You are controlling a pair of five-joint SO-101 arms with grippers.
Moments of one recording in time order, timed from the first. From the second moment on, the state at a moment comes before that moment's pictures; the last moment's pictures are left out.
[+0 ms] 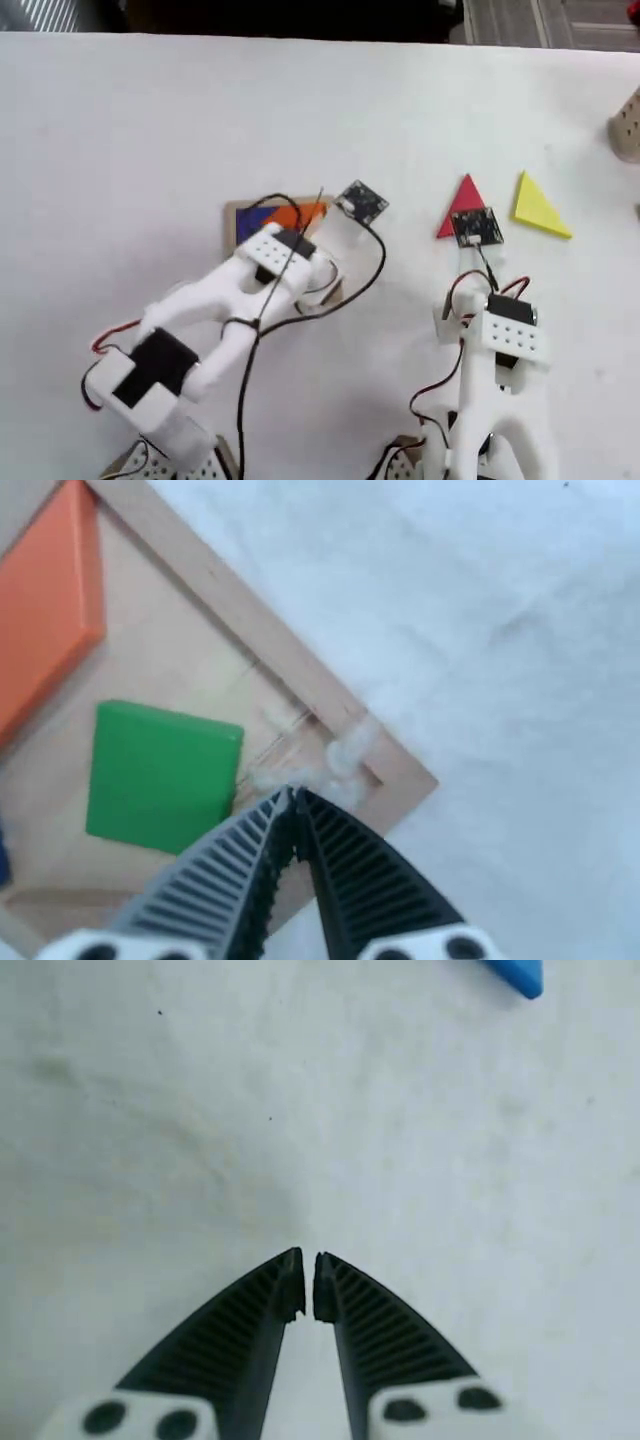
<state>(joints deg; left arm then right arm) 29.8 7.9 31.2 47.8 -5.9 12.3 -37.8 66.8 51.7 25.4</state>
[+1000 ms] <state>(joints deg) 14.8 -1.6 32.3 50.2 -5.8 12.3 -37.8 67.4 51.7 25.5</state>
